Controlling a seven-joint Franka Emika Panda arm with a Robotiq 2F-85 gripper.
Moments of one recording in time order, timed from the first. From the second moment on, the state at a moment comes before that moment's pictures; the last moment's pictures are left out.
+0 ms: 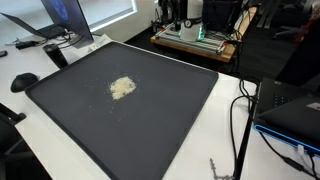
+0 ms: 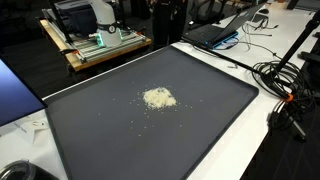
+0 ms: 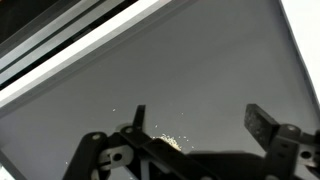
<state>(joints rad) 0.00 -0.23 0.24 -2.37 -0.01 2.06 0.74</state>
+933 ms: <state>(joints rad) 0.03 0.00 0.20 -2.14 -0.34 2.07 0.86</state>
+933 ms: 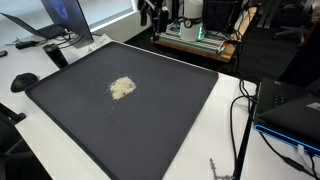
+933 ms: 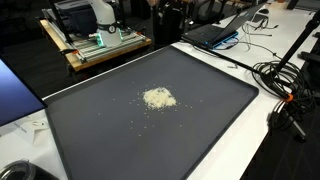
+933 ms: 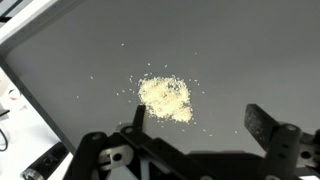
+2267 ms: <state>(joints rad) 0.13 0.25 0.11 -1.88 -0.41 1.91 0.88</state>
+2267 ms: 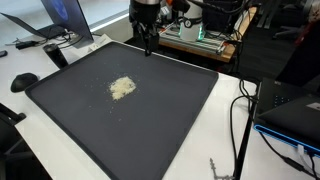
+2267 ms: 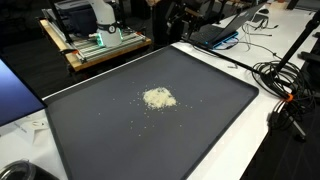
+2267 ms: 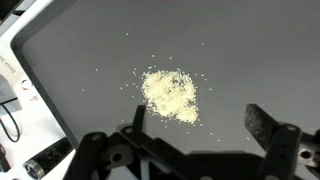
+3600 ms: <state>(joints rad) 0.09 0.74 -0.03 -1.32 -0.24 1.84 0.56</state>
